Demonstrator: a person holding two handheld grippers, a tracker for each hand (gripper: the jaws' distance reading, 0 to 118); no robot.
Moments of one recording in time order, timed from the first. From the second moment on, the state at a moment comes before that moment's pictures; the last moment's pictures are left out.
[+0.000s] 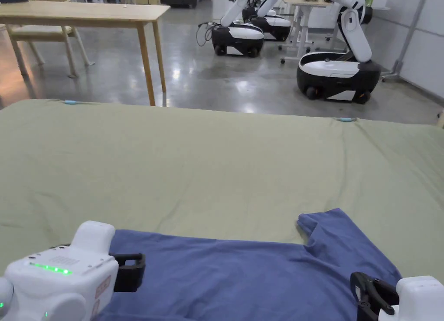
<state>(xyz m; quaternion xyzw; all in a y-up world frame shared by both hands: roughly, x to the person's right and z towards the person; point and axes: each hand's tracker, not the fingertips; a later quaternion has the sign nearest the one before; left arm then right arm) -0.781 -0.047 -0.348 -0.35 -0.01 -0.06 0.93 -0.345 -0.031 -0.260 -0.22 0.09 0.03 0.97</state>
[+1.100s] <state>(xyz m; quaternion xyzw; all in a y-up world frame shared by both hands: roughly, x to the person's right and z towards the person) -0.767 -0.055 -0.437 -0.40 -0.02 -0.05 0.91 -0.257 -0.078 -0.472 -0.44 -0.01 0.03 0.90</state>
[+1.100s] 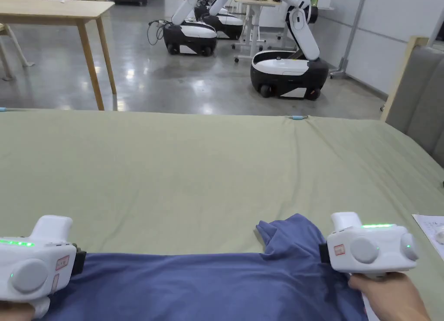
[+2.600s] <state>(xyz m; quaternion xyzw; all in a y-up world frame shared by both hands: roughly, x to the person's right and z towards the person) -0.731 -0.014 -0.161 -0.19 -0.04 -0.02 0.98 -0.386 -0.004 -0.143 -0.12 0.08 0.06 0.99</state>
